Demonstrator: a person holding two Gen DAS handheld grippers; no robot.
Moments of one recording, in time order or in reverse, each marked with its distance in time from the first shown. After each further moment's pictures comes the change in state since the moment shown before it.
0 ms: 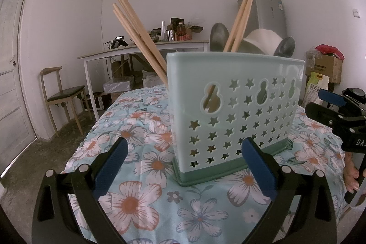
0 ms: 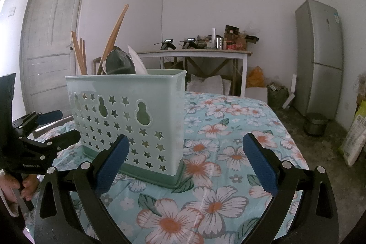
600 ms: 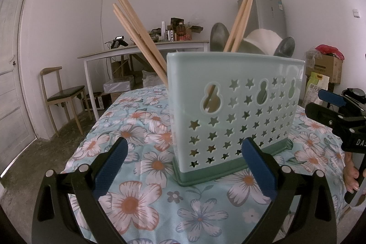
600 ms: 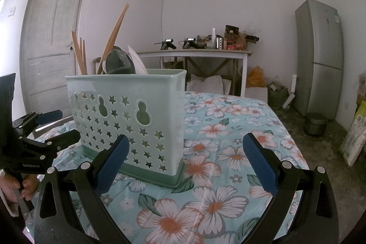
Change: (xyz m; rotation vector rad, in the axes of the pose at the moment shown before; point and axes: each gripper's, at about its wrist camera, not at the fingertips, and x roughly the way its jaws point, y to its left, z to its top) left arm 0.000 0.000 0.000 0.000 0.000 0.000; right arm 0.000 0.000 0.000 -0.001 0.000 0.000
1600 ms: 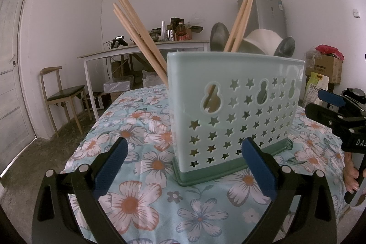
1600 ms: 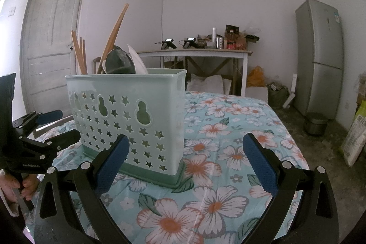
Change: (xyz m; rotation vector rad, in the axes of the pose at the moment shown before) left arm 0.000 0.000 0.000 0.000 0.001 0.000; right arm 0.000 -0.001 0.000 -0.001 0.002 0.000
